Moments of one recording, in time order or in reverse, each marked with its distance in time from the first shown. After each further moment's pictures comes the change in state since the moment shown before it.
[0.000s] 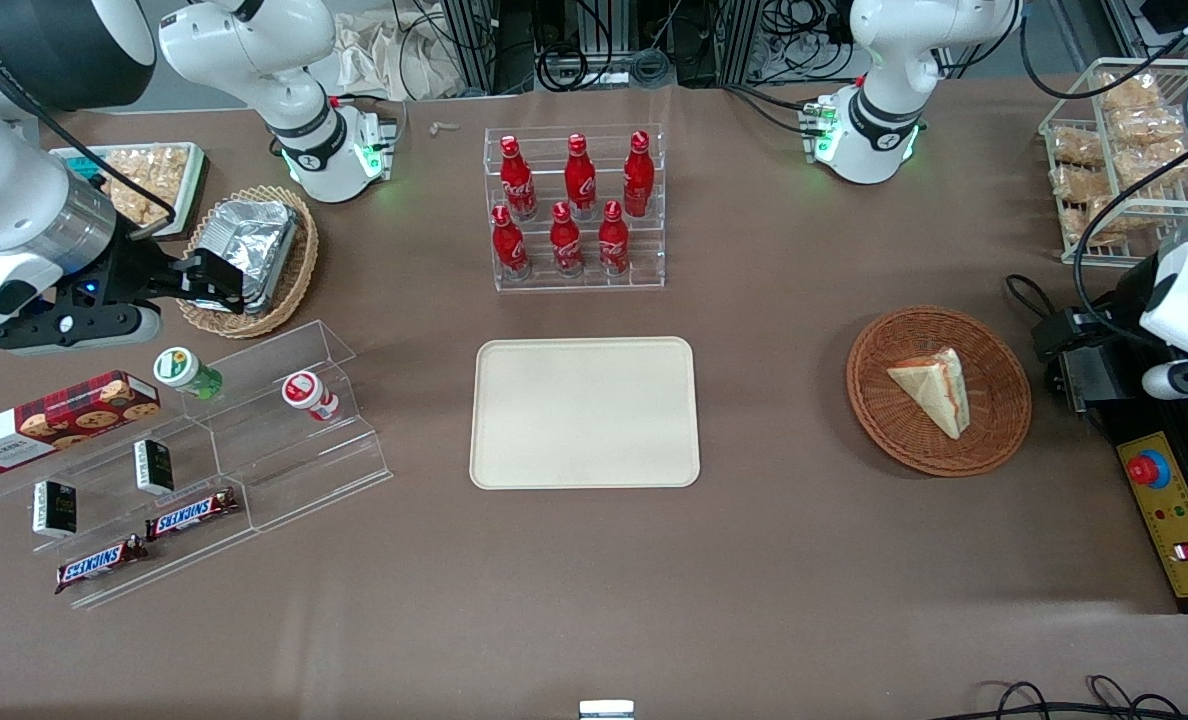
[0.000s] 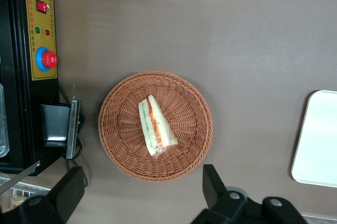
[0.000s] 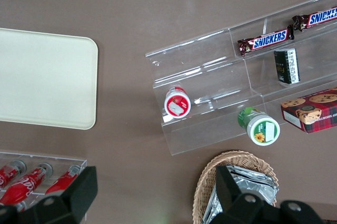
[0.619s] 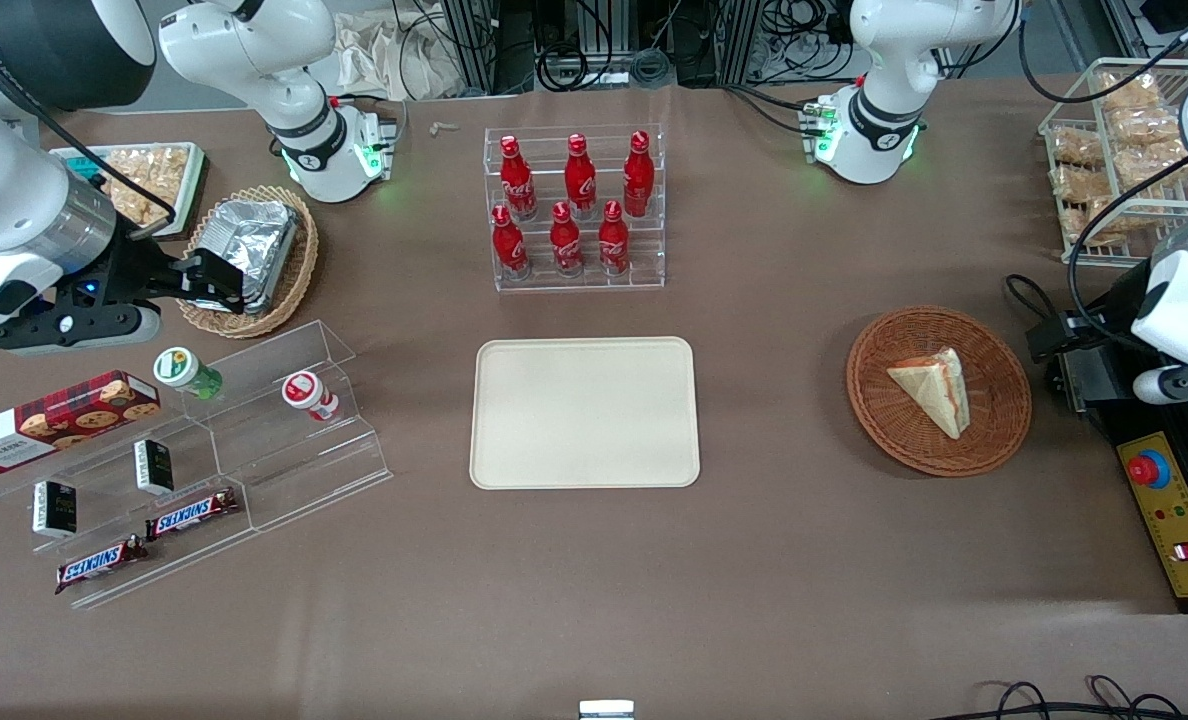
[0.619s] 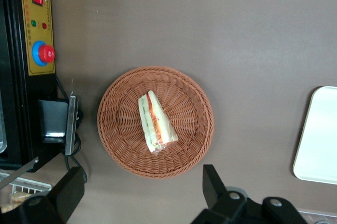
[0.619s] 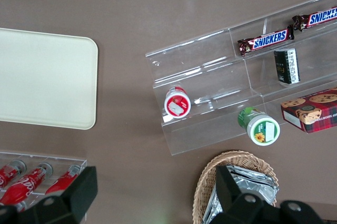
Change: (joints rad) arm 0.000 0.012 0.000 -0.016 0.000 -0.014 -0.018
